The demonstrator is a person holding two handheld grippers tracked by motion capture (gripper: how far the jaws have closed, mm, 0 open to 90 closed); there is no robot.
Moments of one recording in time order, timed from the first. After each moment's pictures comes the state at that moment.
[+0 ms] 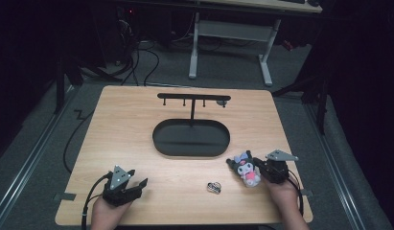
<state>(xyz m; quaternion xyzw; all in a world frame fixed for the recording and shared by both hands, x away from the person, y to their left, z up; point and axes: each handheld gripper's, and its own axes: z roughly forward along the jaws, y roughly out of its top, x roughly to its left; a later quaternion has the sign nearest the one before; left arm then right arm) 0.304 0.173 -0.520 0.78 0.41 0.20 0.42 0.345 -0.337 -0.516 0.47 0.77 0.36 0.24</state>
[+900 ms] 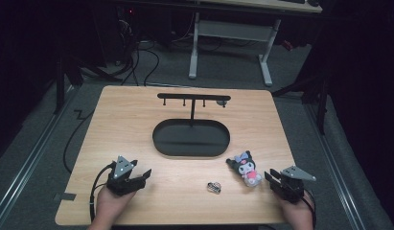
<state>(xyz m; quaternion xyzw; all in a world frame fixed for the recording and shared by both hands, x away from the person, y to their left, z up) 0.333 0.166 -0.513 0.78 0.40 0.20 0.44 0.286 -0.360 -0.514 0.52 0.74 0.34 0.27</state>
